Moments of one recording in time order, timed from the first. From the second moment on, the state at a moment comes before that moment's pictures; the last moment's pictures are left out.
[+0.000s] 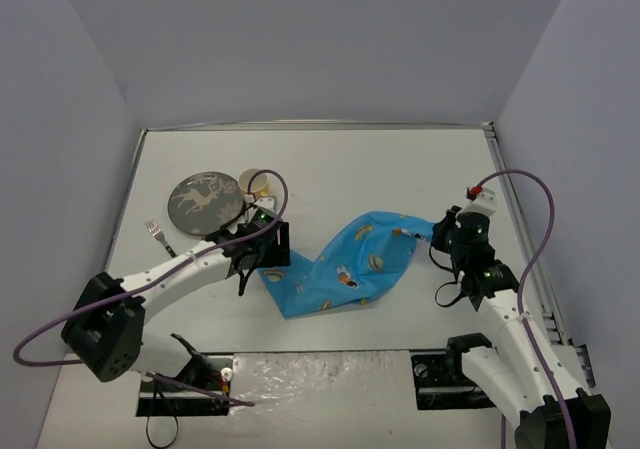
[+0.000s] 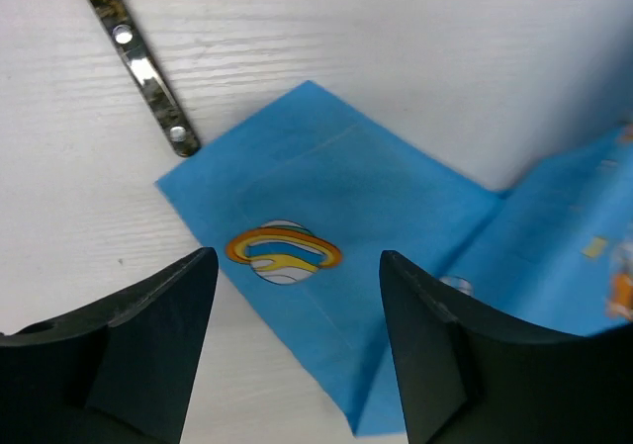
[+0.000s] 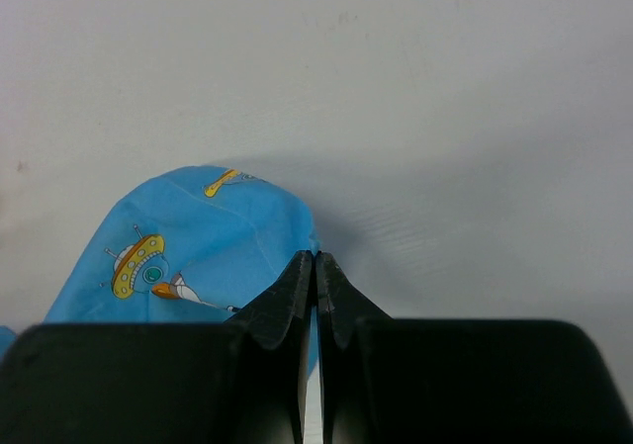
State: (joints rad) left arm -0.67 1.38 0.84 -0.45 -0.23 -0.61; right arm 0.16 0.80 0.53 -0.21 0.17 0.45
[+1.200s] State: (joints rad) left arm -0.75 1.25 1.37 -0.47 -0.03 -0.25; right arm 0.16 0.92 1.10 -0.32 -0.03 0.29
